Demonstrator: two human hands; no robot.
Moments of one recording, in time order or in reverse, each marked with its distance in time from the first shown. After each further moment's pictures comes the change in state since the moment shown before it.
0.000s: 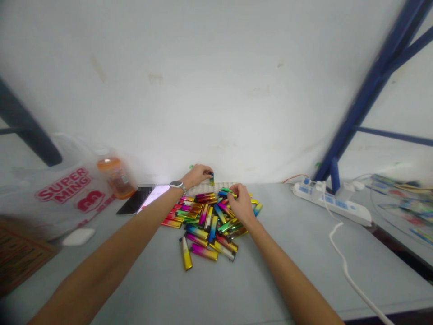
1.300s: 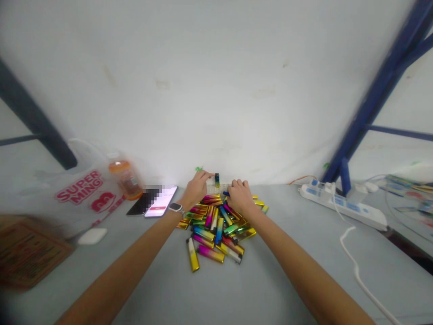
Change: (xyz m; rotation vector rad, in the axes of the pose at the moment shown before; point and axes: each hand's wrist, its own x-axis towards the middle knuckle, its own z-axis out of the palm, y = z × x) left_hand -0.066 0.024 0.009 0.191 0.278 0.074; right_hand 0.030 -0.028 0.007 -0.883 -0.376 -0.389
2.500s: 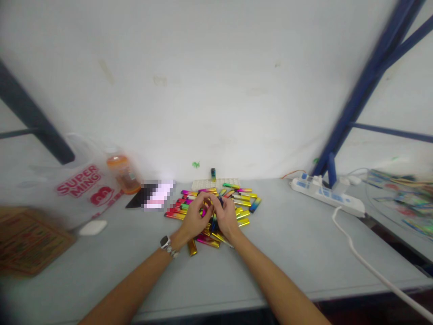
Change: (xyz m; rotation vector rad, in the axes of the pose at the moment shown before) left_hand -0.086 0.084 -0.010 -0.654 0.090 -0.083; right_hand -0.066 -0.078 -0.003 1.518 0.279 0.376
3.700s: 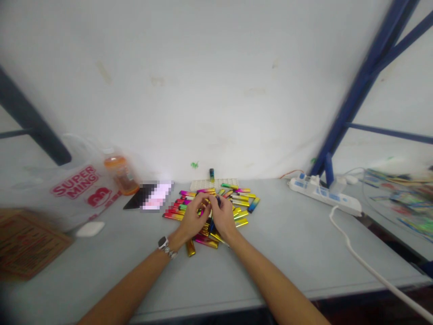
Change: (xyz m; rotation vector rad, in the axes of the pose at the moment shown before) left_hand 0.000 0.000 0.000 0.014 0.008 -0.023; right_hand 0.002 -0.002 0.004 -0.128 0.091 -0.030
